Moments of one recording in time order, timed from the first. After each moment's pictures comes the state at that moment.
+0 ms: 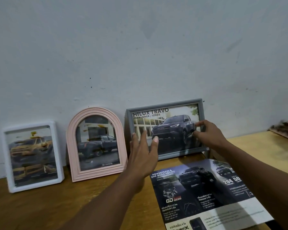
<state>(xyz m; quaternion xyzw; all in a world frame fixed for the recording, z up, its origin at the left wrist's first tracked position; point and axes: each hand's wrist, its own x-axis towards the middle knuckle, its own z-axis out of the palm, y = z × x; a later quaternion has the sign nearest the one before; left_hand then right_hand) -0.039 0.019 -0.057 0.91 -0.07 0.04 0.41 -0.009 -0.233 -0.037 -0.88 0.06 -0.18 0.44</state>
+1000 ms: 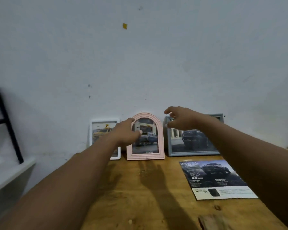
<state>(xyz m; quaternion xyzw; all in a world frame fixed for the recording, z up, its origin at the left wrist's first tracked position) -0.202 0.199 0.095 0.96 -0.03 0.10 0.25 -0.161 -0.034 0.130 -0.95 -0.20 -0.07 0.22</state>
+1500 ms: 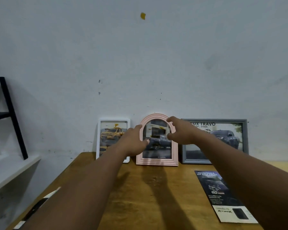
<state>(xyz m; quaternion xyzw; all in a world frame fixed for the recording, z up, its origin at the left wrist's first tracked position) -0.146 0.235 0.056 0.96 -0.02 0.09 0.26 -0.106 0.029 0.086 -0.96 -0.19 -0.06 0.22</state>
